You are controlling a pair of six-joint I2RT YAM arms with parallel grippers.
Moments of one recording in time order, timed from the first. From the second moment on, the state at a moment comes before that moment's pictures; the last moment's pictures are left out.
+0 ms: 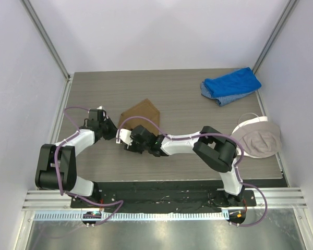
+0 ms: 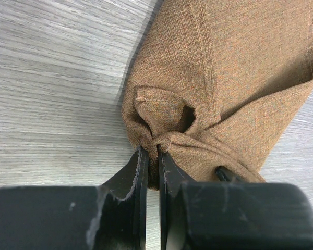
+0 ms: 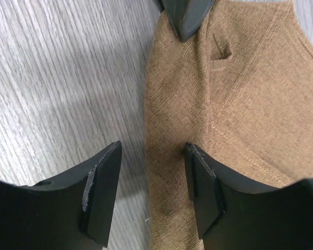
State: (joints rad) left arm -0.10 1.46 0.69 -0.12 0.21 -0.63; right arm 1.06 2.02 1.21 0.15 0.11 -0.44
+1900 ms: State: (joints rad) left arm -0.10 1.33 0.50 0.07 0.18 -0.66; right arm 0.77 2.38 1.86 -0.65 -0.84 -0.08
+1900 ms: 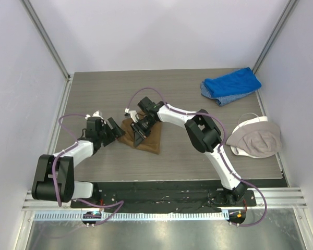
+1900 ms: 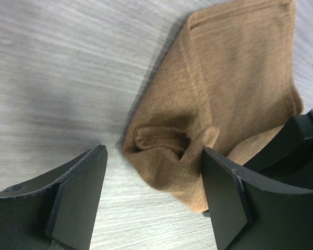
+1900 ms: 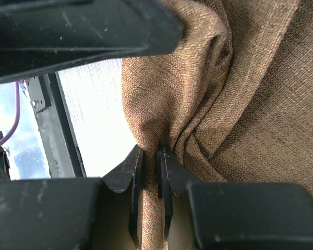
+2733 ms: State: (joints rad) left arm -0.10 1.40 0.53 0.10 0.21 -0.66; right arm 0.79 2.31 1.83 -0.64 -0.71 -0.04
